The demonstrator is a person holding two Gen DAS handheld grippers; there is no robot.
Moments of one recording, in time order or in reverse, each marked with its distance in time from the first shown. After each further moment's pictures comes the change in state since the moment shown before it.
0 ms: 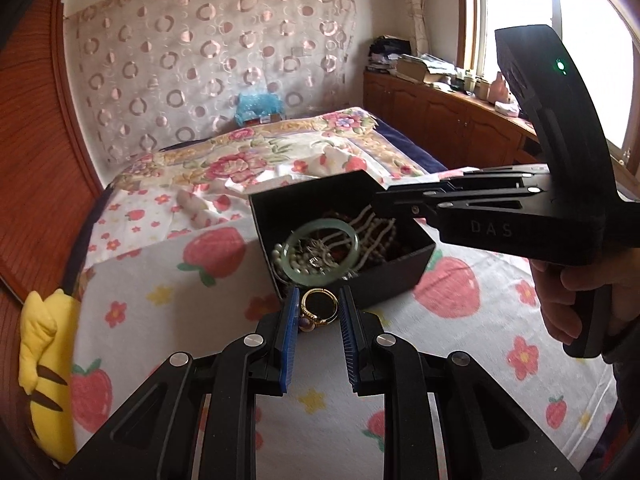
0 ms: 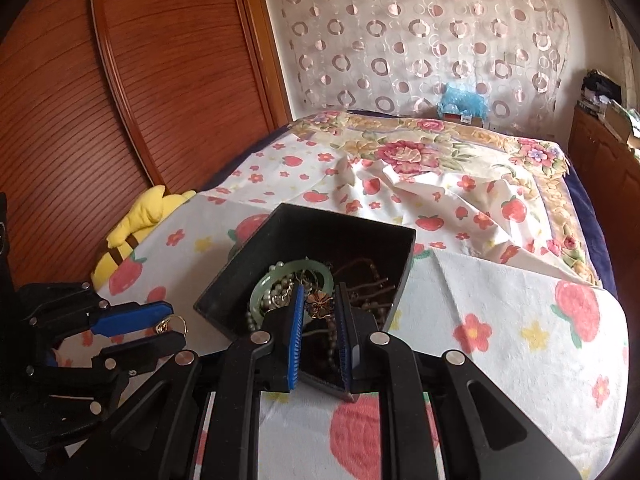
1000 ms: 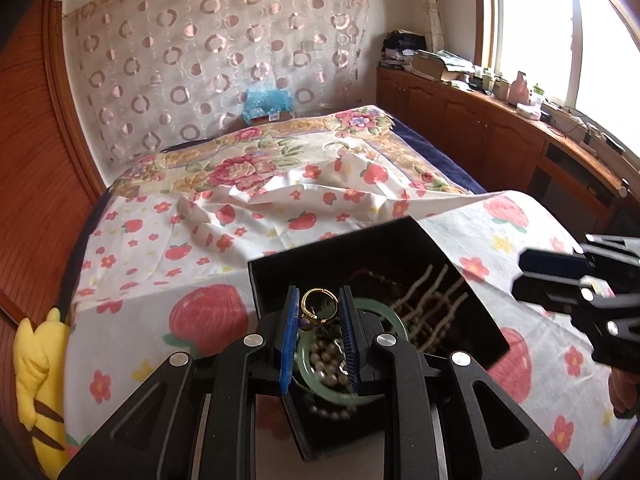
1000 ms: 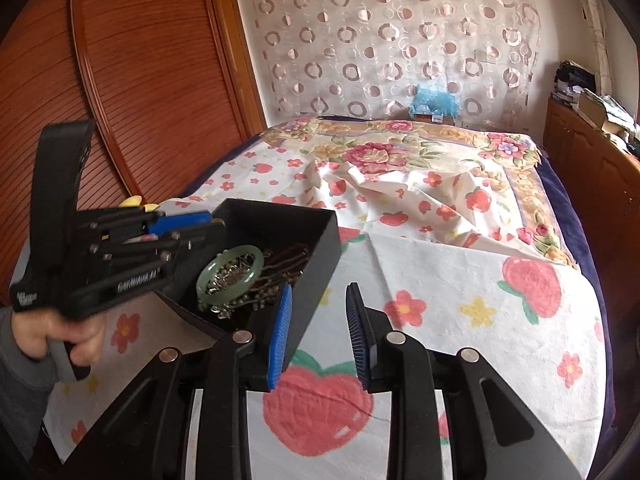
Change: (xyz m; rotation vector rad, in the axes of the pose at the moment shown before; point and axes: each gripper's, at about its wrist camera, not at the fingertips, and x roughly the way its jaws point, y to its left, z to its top) left arm 0.077 0.015 0.055 -0.016 0.019 0.036; right arm -0.024 -0.042 -0.023 0.042 -0.030 -0.074
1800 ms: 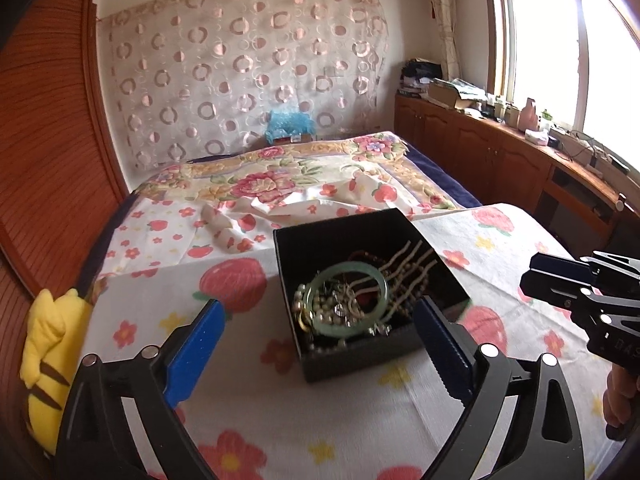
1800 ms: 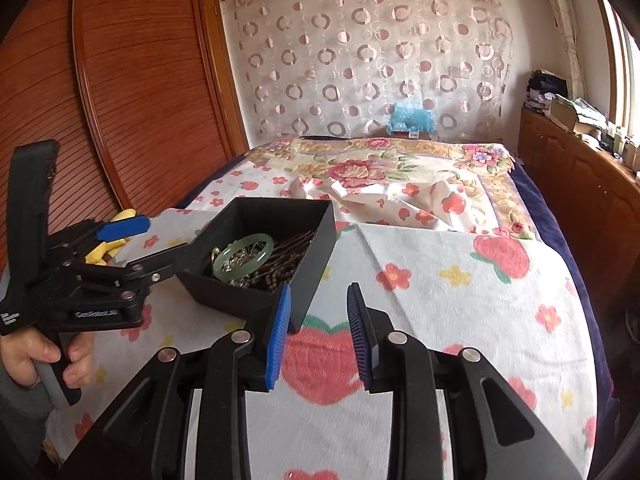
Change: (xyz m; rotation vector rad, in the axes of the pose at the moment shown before) left arm -0.064 -0.009 -0.042 -0.058 -0.100 0.061; right arm -0.044 0.020 -0.038 0.033 -0.093 -0.082
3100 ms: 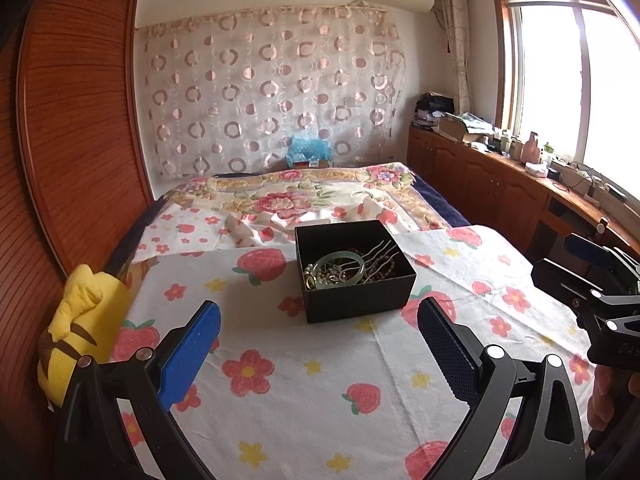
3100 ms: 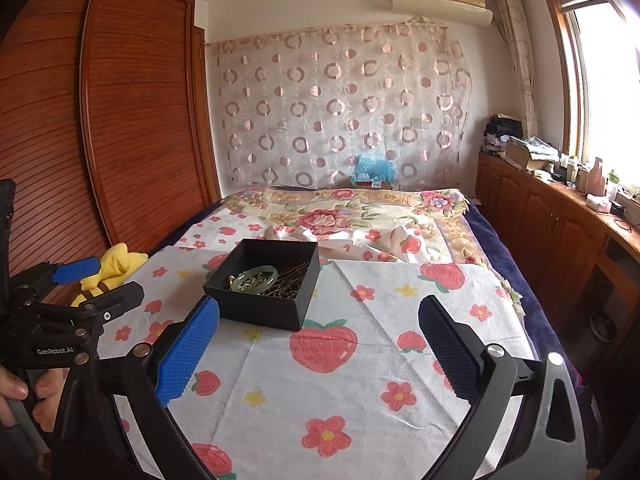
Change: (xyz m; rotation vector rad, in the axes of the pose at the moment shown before) left arm -0.115 -0.013 -0.033 -0.073 -0.104 0.049; right arm -0.101 0.035 -0.020 -0.008 -0.188 -0.148
